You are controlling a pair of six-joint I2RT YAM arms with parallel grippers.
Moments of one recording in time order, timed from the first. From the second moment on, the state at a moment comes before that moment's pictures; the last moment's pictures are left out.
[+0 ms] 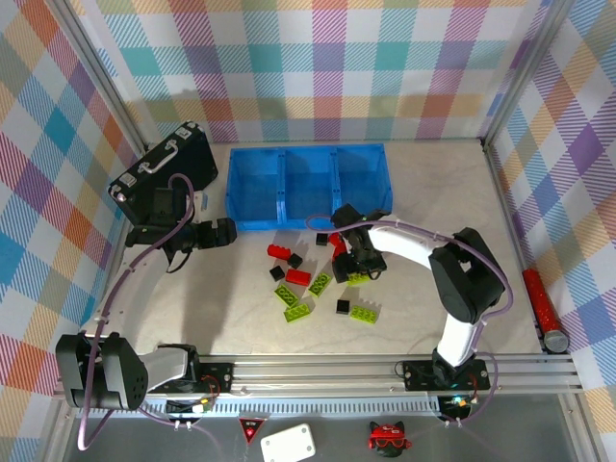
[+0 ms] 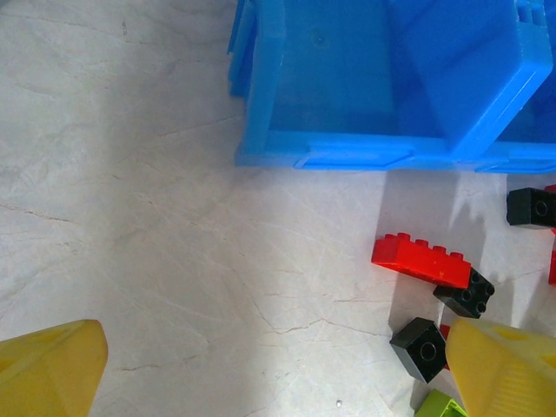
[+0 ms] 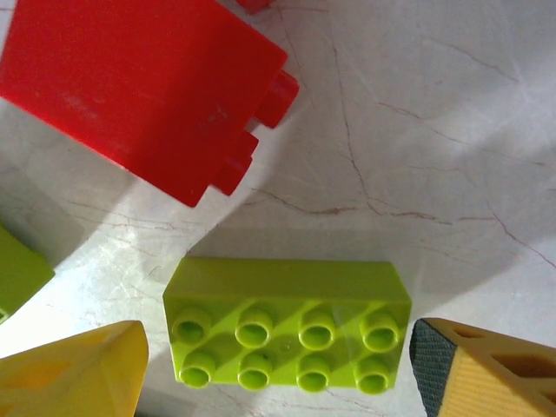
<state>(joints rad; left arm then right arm) -0.05 1.19 0.95 -0.69 0.19 -0.18 0.67 1.79 1.17 -0.88 0.00 0.35</state>
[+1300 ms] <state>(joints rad) -0.05 1.20 0.95 -0.69 0.18 -0.18 0.66 1.73 1.22 -0.94 0.06 0.36</state>
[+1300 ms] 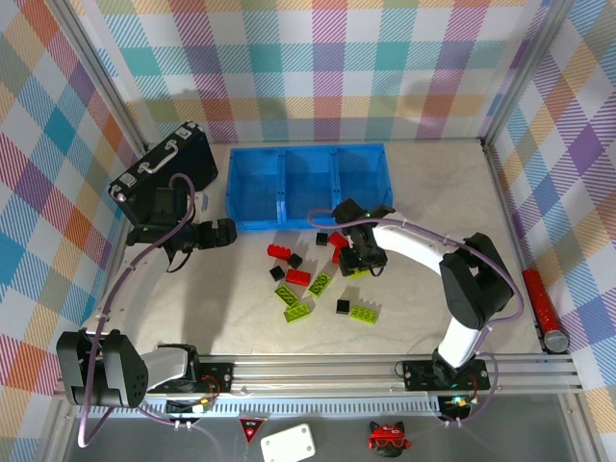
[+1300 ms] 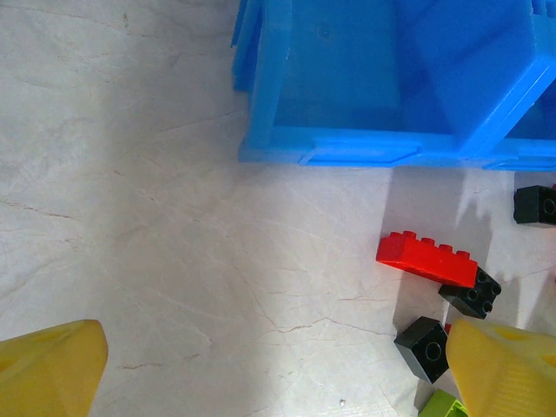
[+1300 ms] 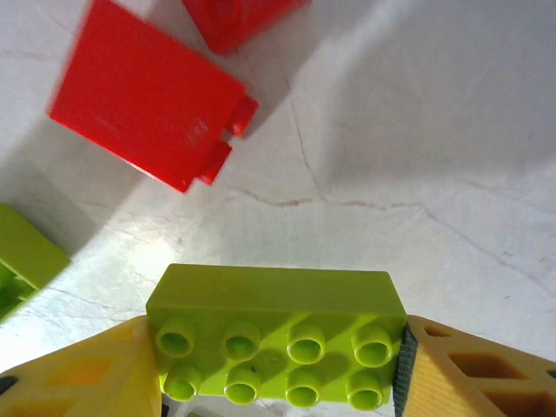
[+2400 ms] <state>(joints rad) -0.05 1.20 0.95 -0.69 0.19 -0.18 0.38 2.25 2.07 -1.11 0.02 0.25</state>
